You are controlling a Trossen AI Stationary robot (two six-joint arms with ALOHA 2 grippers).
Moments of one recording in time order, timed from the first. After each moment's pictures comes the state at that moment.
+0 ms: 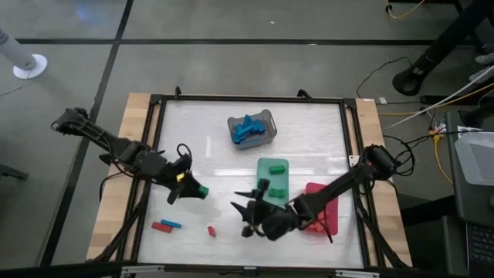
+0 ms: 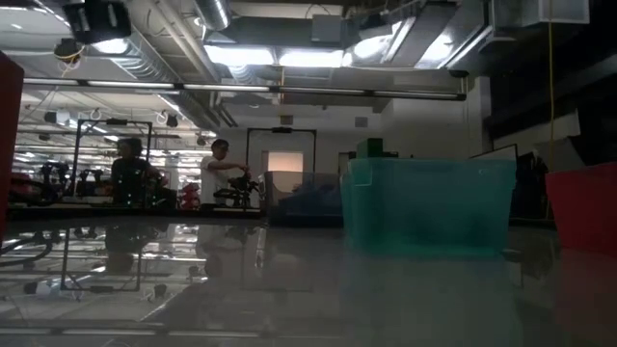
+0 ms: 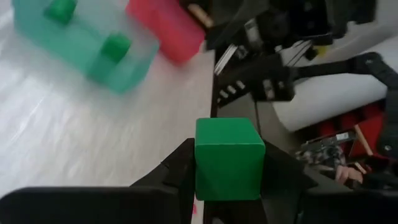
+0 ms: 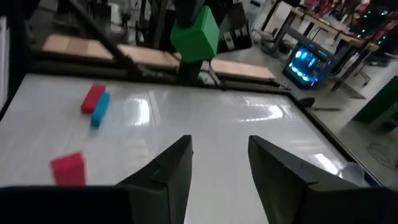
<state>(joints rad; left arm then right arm) -0.46 0.87 0.69 -0.19 -0.12 -0.92 0.55 1.93 1.49 -0.02 0.88 0.09</state>
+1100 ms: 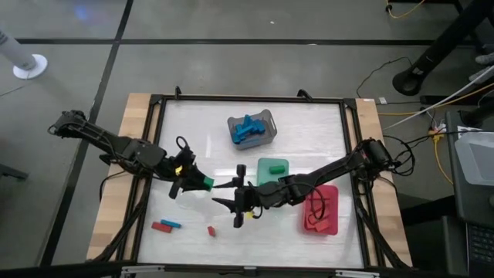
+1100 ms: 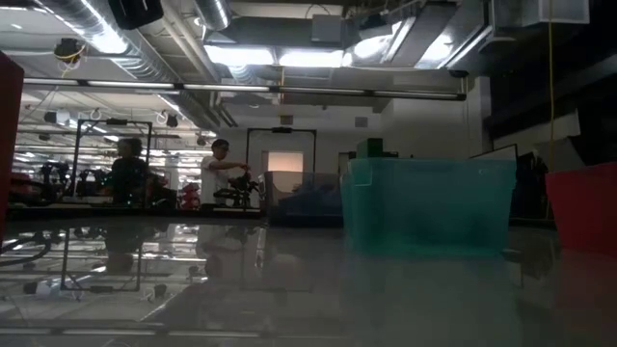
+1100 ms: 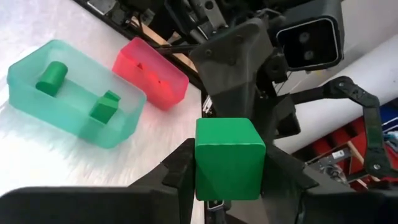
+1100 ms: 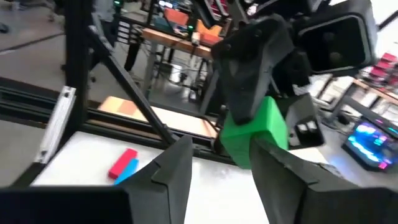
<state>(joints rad) -0.38 0.87 0.69 -0.04 -0.12 -0.78 0.38 1.93 1.49 0.34 0.42 -0.24</state>
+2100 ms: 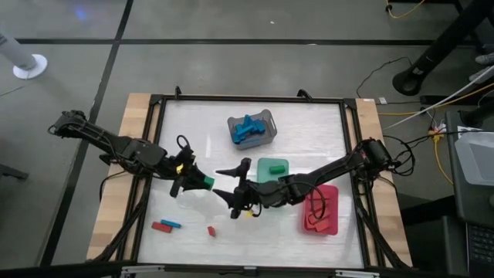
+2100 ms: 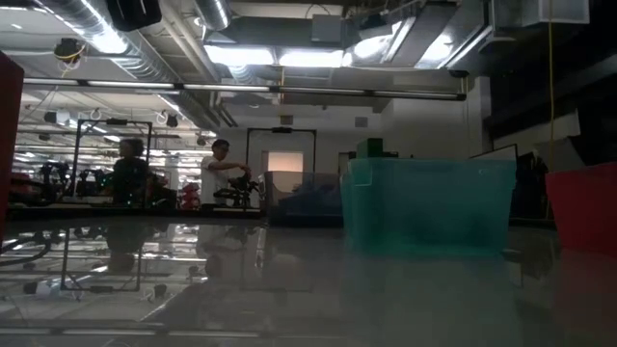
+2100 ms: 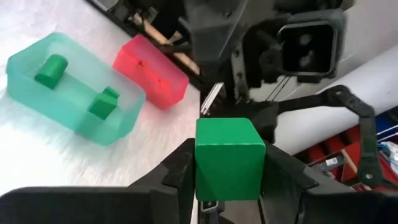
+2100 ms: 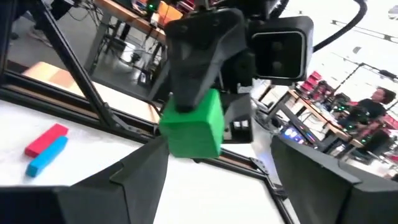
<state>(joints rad) -0.38 0.87 0.69 -0.03 -0.12 -0.83 0.38 1.93 1.49 0.36 0.61 -0.48</state>
